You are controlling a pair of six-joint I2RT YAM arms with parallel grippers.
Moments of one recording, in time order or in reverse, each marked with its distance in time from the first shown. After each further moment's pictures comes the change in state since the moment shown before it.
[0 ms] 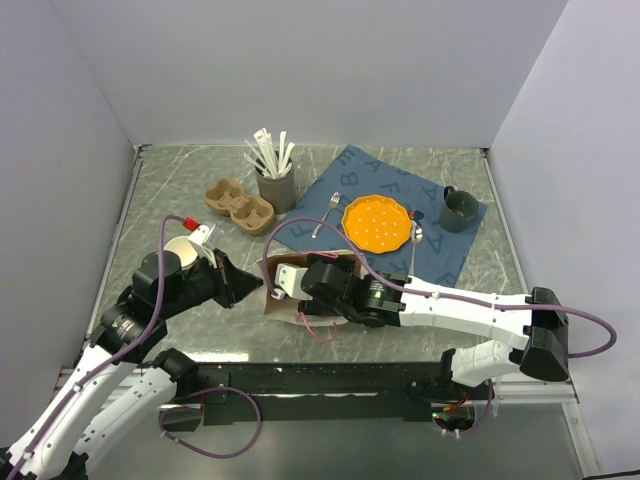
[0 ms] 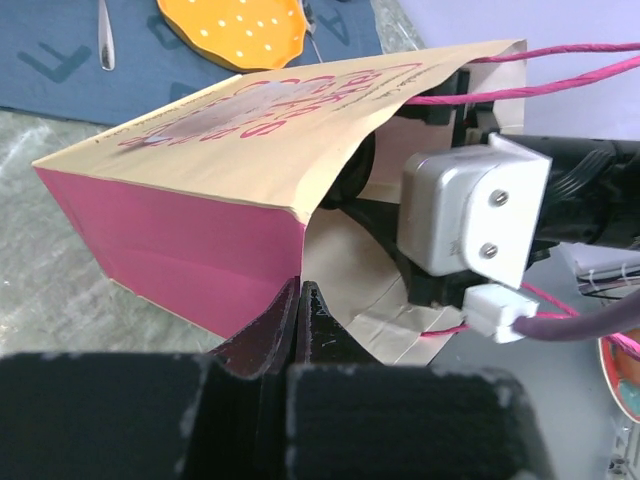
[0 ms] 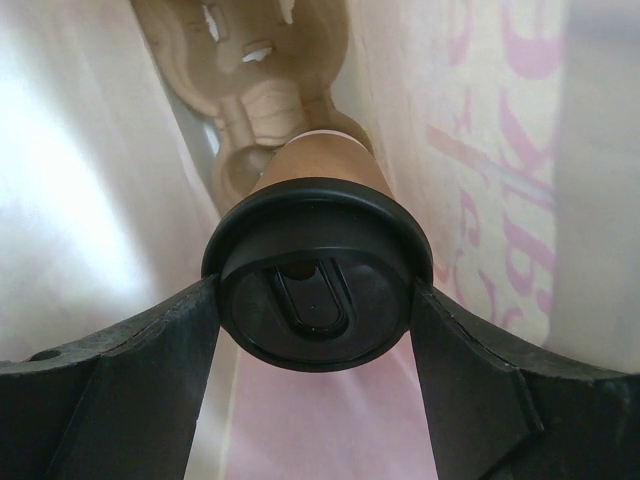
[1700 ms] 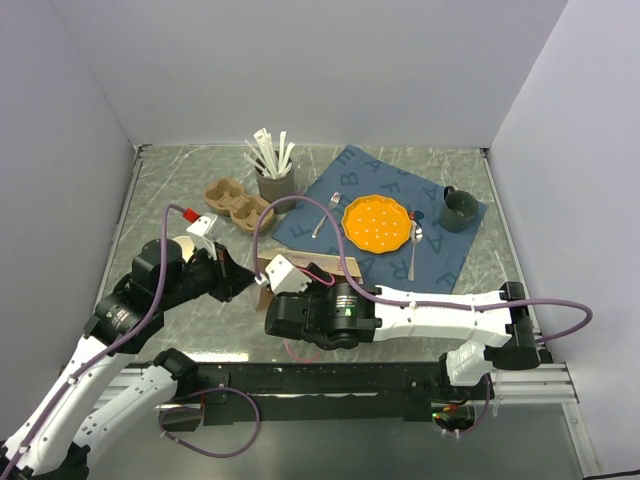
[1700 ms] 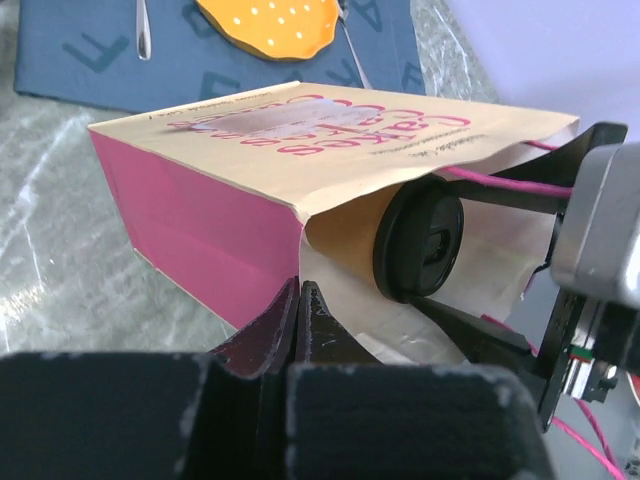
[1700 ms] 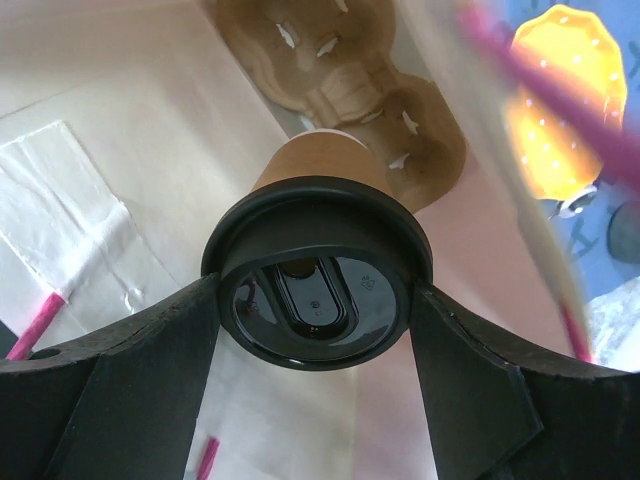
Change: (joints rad) left arm 0.006 0.079 0.128 -0.138 -0.037 0.040; right arm 0.247 0.204 0.415 -0.498 0.211 0.871
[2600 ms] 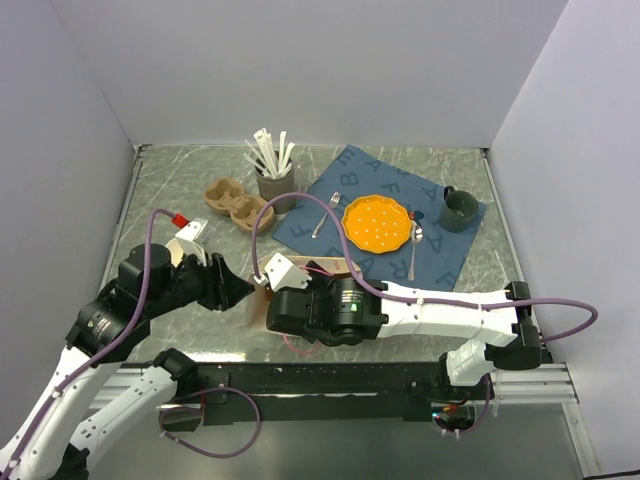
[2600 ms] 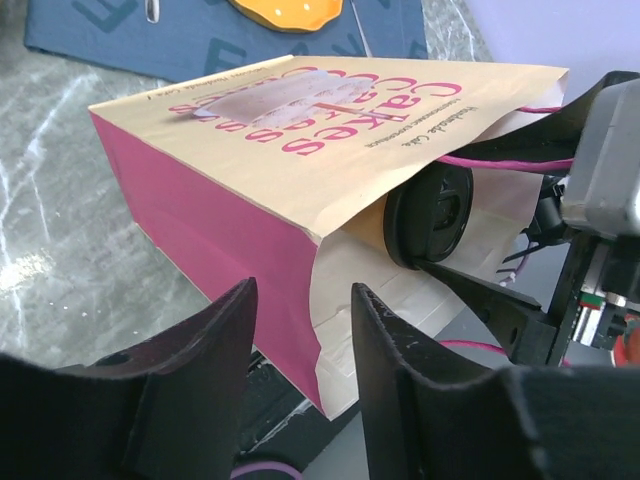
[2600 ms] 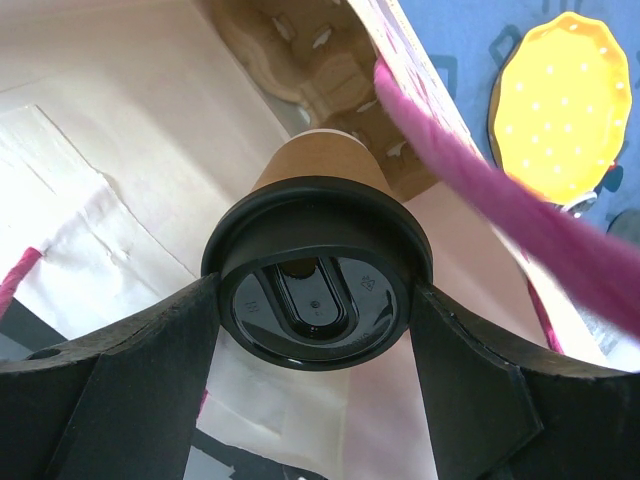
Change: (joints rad) left arm 0.000 -0.027 0.087 -0.161 -0.017 -0.007; right arm -0.007 -0.006 0.054 -0.048 -0.048 -0.045
